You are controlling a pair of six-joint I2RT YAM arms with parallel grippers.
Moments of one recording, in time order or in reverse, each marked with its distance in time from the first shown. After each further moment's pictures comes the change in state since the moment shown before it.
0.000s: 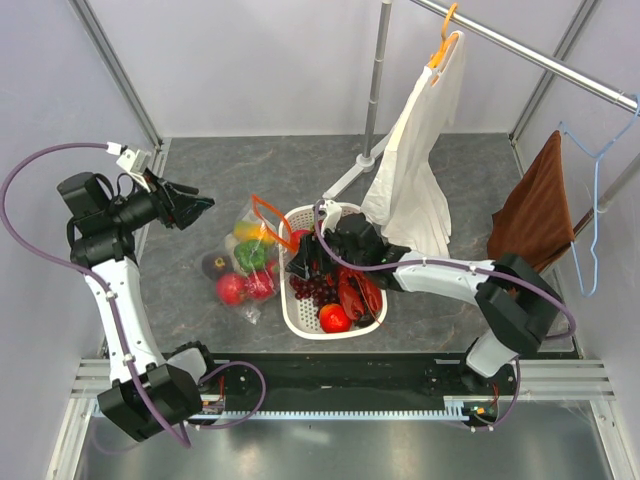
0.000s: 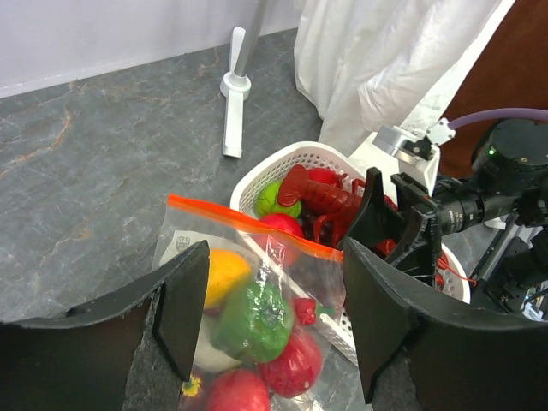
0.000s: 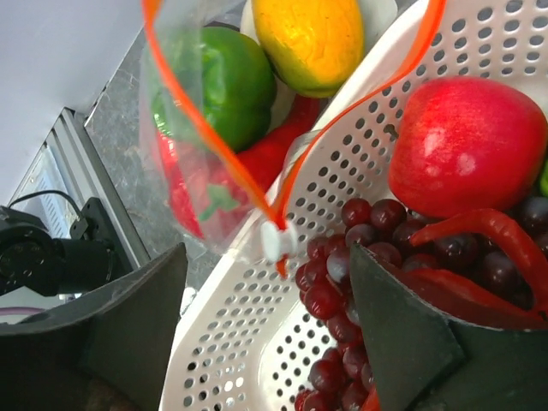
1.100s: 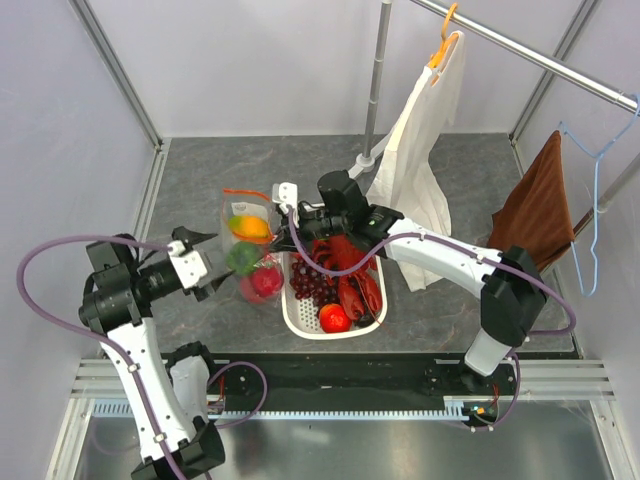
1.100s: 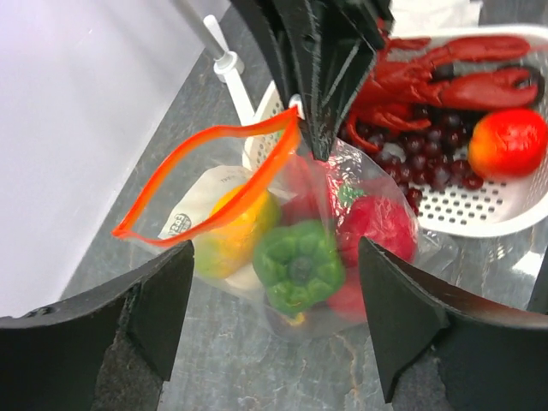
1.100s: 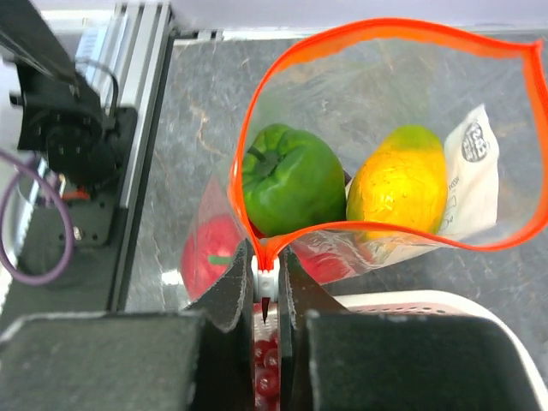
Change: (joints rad) left arm -0.010 -0.297 -0.043 -0.763 0.030 1.252; right arm -0.013 0.092 0.444 -0.293 -0.438 -0.704
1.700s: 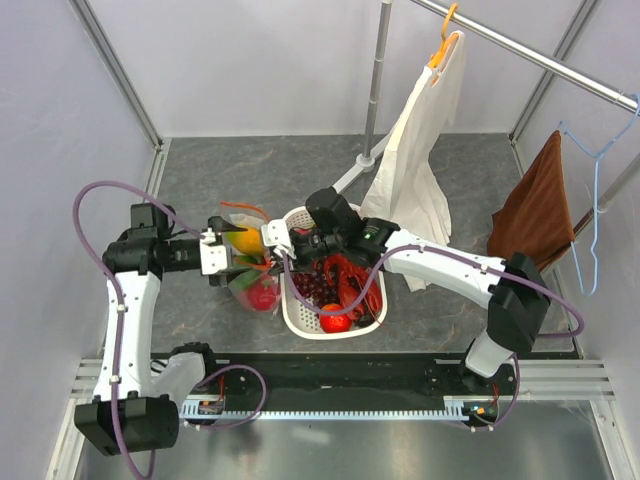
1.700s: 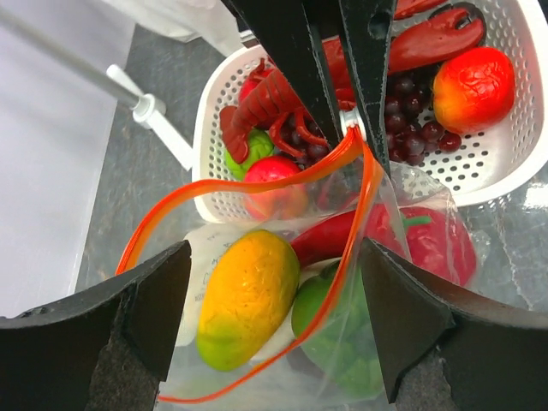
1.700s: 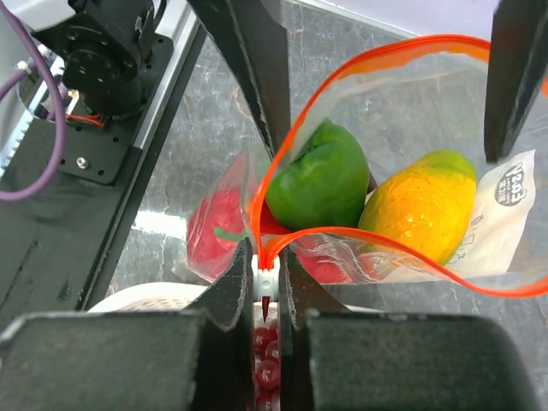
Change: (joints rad) left arm -0.302 0.201 -0.054 0.050 -0.086 0.310; right arm 0.105 -0.034 -0.003 -0.172 -0.011 -0.354
